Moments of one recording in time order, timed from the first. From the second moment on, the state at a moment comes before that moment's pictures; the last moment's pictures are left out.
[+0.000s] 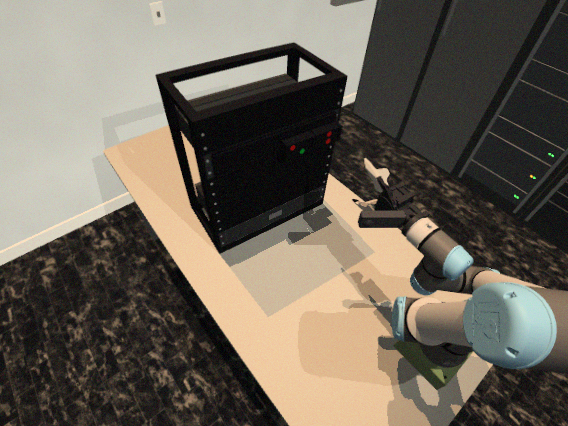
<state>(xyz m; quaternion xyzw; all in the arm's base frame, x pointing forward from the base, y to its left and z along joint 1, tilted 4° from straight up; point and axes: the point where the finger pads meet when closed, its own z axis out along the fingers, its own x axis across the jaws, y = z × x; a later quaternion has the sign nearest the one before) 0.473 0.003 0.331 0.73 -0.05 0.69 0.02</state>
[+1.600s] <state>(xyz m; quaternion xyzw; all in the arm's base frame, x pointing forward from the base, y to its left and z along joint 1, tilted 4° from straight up) 0.525 0.014 0.329 0.73 -0.05 0.68 0.01</state>
